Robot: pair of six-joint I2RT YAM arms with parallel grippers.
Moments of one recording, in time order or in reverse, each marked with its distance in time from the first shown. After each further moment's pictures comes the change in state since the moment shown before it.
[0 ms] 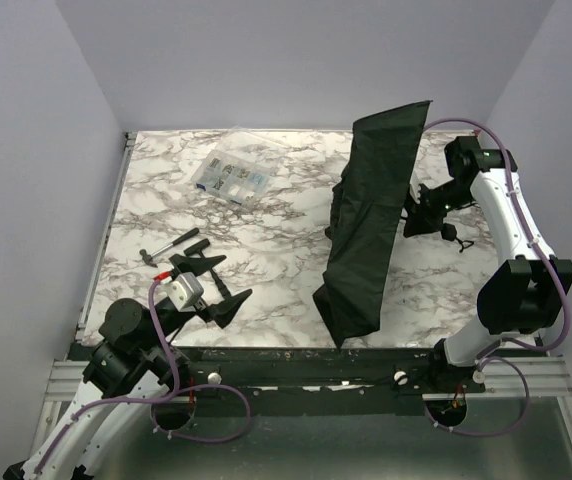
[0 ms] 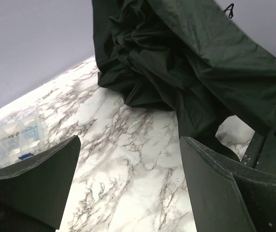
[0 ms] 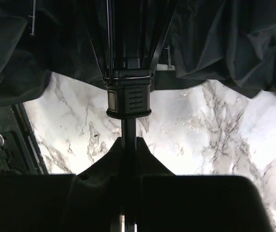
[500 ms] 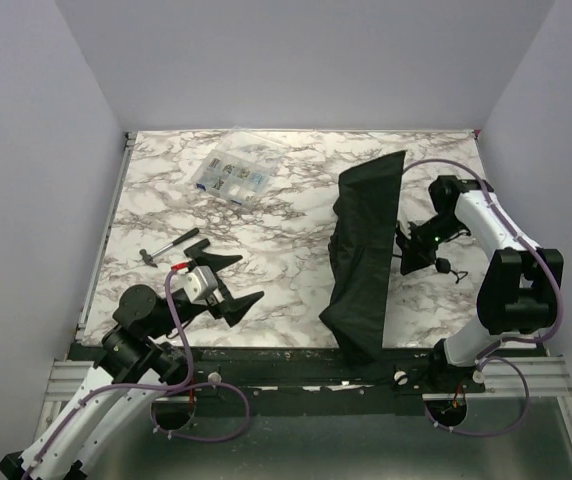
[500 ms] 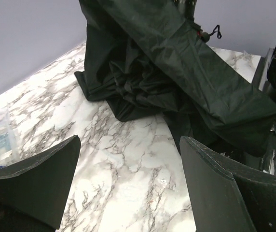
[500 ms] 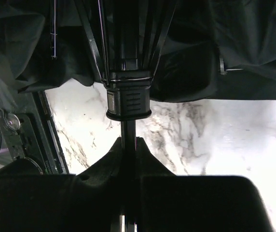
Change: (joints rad) left arm 0.000 0.111 -0.014 0.090 0.103 -0.018; right arm -0.013 -0.003 -0.293 0.048 0.043 -0.089
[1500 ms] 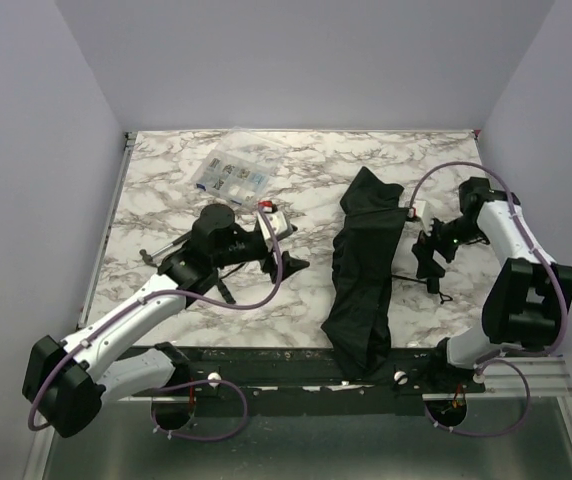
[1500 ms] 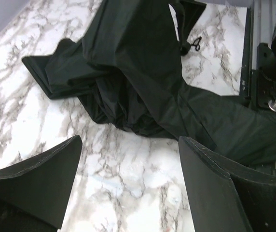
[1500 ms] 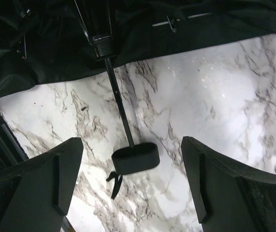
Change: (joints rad) left arm -0.034 0.807 0.297 0.199 0.207 0.155; right arm -0.151 -0.055 -0.131 0.216 0.081 0.053
